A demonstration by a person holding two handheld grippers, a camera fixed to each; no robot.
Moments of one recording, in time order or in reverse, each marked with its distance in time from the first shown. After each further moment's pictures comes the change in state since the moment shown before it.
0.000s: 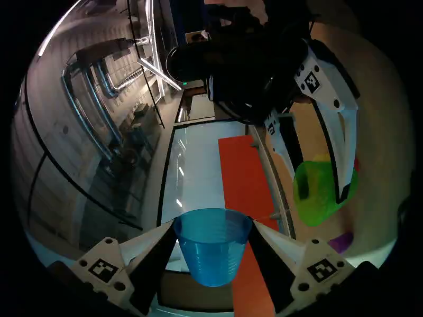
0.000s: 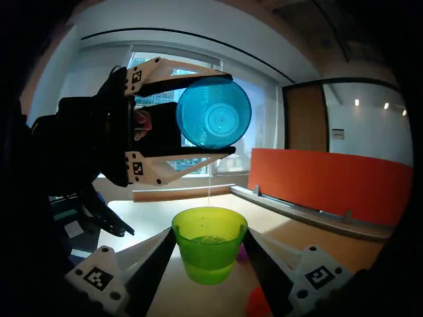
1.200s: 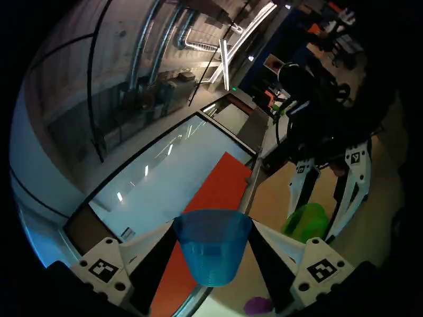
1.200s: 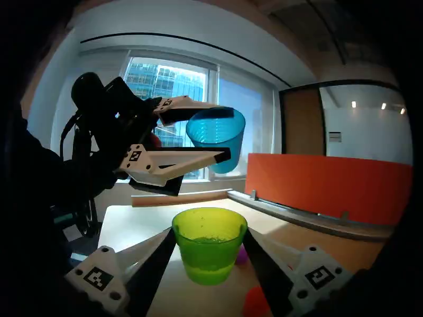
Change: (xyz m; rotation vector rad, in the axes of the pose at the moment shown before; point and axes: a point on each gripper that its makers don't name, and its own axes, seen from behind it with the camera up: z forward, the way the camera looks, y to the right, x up) left arm -0.032 0.017 0.015 -0.050 0.052 -0.812; right arm 0.010 0.009 -0.012 -0.017 0.037 0.007
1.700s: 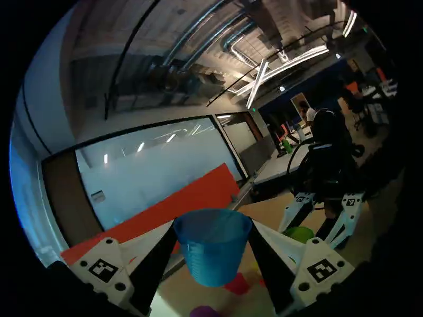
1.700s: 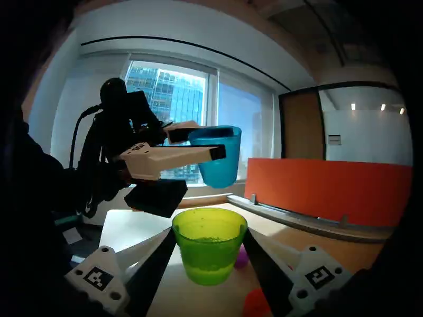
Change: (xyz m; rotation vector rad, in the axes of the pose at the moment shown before) left arm -0.014 -0.005 -0.002 -0.029 0.039 -0.429; right arm 0.011 0.001 -0.002 -0.001 0.027 0.001
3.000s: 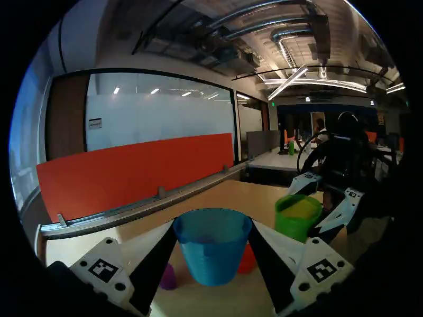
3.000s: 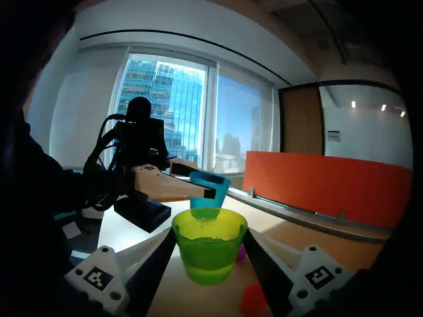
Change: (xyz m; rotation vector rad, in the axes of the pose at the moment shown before) left arm -0.110 -0.003 -0.013 -0.012 -0.202 -0.385; right arm -0.012 0.004 -0.008 -0.012 -0.061 -0.009
